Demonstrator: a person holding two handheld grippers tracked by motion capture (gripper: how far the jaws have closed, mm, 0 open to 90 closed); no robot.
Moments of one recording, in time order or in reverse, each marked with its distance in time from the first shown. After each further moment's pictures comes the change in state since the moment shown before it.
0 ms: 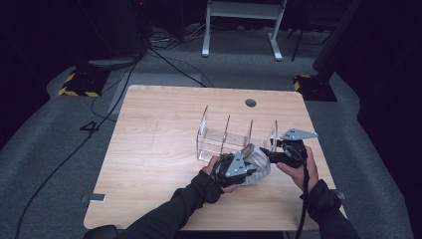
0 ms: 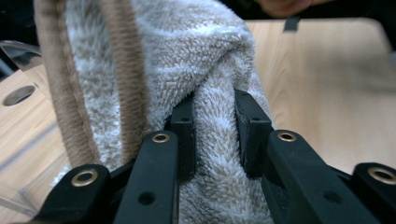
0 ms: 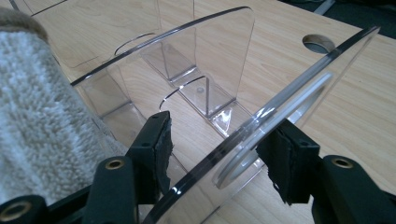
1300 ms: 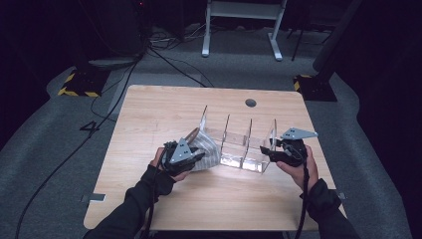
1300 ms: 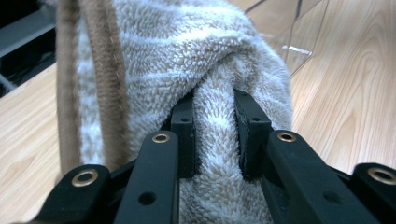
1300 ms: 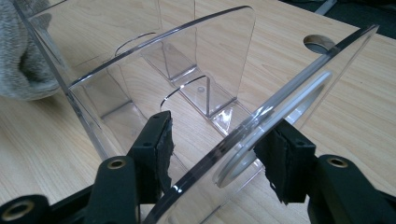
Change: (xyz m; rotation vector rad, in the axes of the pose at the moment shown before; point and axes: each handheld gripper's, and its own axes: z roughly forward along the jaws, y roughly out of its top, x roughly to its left) left arm 0.059 -0.050 -0.109 0.053 0.191 -0.119; right arm -0.001 0.001 0.001 0.001 0.003 -0.005
